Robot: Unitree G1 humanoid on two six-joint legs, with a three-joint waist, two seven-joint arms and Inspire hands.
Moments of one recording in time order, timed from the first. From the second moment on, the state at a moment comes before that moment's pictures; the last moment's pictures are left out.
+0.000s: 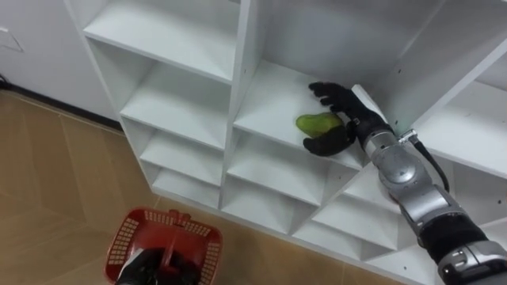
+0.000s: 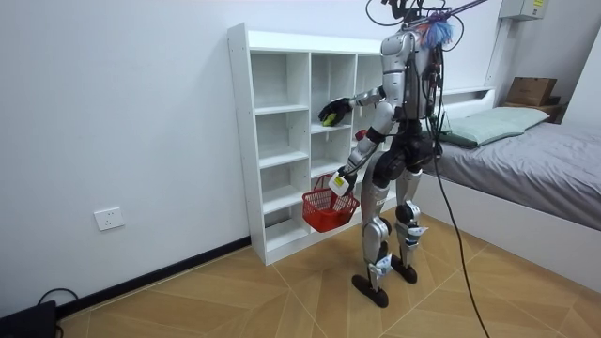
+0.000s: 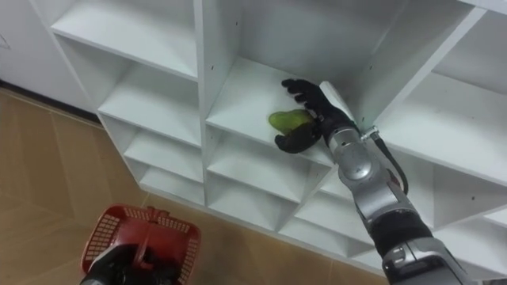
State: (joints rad) left arm 0.01 0.27 -0.10 0.92 -0.05 -0.04 -0.14; right arm -0.50 -0.35 0.29 0.78 -0.16 -0.16 -0.03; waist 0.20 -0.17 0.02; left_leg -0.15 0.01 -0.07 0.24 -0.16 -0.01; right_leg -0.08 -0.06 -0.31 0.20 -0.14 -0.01
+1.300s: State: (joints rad) left arm 0.01 0.26 -0.10 0.92 -0.04 -0.04 -0.15; right arm -0.49 -0.35 0.27 0.76 -0.16 -0.15 0.00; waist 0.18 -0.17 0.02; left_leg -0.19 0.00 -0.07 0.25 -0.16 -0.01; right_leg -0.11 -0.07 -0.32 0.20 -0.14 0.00
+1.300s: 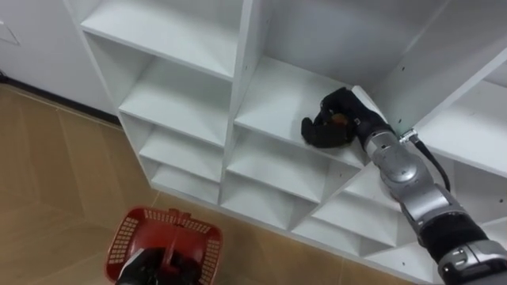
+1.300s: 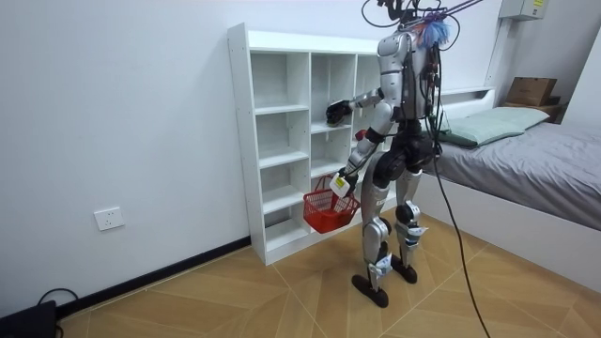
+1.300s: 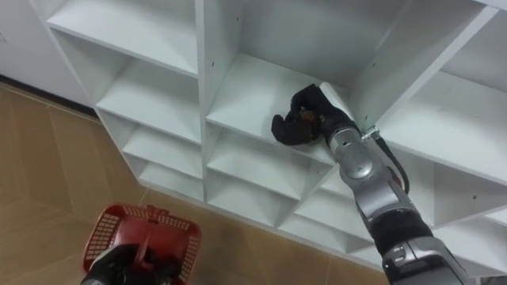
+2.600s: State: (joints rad) left arm -0.04 0.20 -0.18 0.93 -0.04 -0.09 -0.16; right arm -0.10 -0.29 0.37 0.34 -0.30 -0.15 0.09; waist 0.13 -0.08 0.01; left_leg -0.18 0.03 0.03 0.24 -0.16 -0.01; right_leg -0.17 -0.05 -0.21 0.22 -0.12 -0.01
